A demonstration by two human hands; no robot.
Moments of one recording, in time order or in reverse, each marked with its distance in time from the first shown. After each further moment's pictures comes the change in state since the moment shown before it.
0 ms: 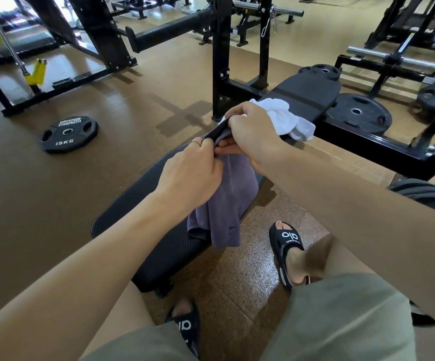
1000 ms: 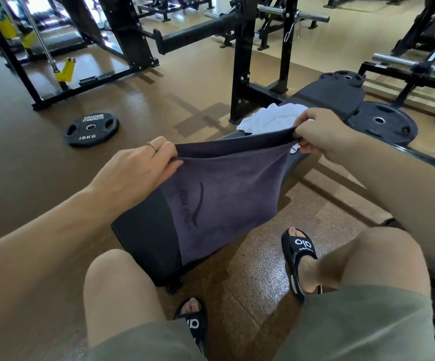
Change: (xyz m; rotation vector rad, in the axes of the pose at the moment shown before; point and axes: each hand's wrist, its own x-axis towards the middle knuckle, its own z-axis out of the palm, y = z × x) left_hand -0.029 -0.119 -0.056 0.437 0.208 0.530; right_hand 0.047 0.007 -0.083 -0.542 0.069 0.031
